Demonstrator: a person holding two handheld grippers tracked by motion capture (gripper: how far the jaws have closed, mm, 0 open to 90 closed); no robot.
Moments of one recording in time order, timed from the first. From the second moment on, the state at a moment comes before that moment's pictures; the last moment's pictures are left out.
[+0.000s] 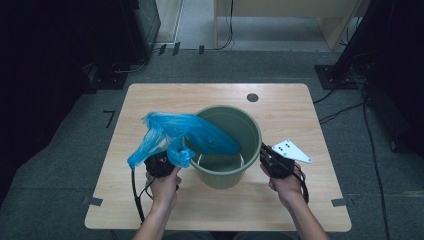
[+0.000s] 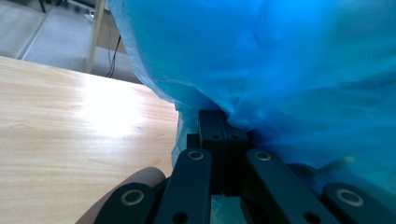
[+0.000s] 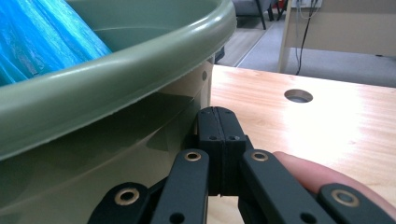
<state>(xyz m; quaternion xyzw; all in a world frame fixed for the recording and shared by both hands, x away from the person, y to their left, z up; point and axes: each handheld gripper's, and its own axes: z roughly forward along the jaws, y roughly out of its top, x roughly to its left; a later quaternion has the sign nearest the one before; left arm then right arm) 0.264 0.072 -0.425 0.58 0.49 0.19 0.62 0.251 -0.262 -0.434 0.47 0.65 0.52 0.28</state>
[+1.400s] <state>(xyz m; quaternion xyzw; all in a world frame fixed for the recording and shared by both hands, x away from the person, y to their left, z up) 0.203 0.078 -0.348 0.57 0.42 0.28 0.65 0.182 -0.270 -0.364 0.45 0.59 0.57 0.34</state>
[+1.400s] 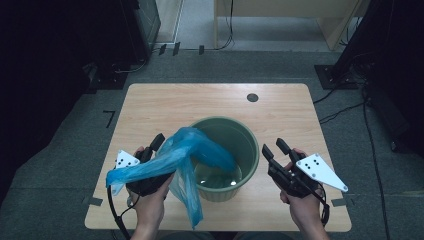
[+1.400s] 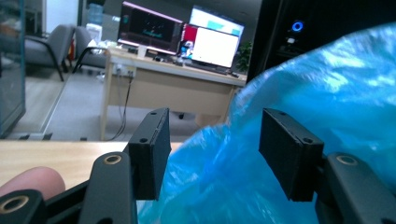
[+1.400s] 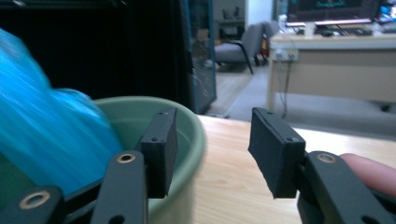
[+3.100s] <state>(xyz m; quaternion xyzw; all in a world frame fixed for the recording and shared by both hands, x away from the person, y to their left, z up) 0.194 0.068 -0.342 0.58 0.35 0.25 0.69 0.167 -0.235 -0.313 0.40 0.55 0.64 0.35</state>
